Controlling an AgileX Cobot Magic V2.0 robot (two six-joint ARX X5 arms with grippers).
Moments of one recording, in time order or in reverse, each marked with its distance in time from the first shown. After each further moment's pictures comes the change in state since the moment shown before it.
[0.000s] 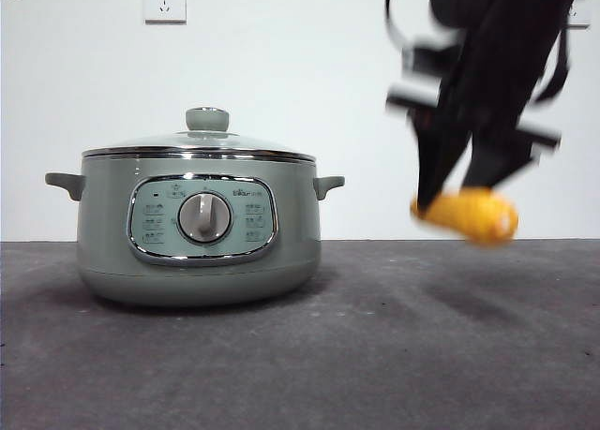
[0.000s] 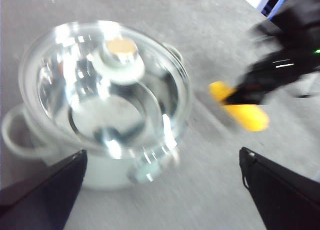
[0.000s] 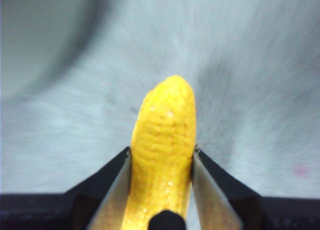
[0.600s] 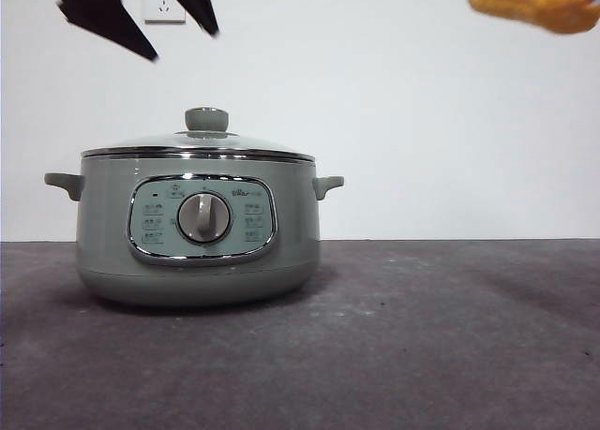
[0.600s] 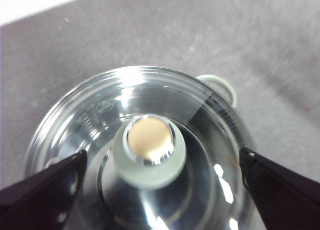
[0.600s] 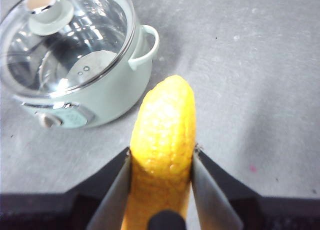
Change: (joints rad) left arm -0.217 0.552 0.381 0.083 -0.290 0.057; right arm 0.000 -0.527 0.002 -0.159 0.000 -0.011
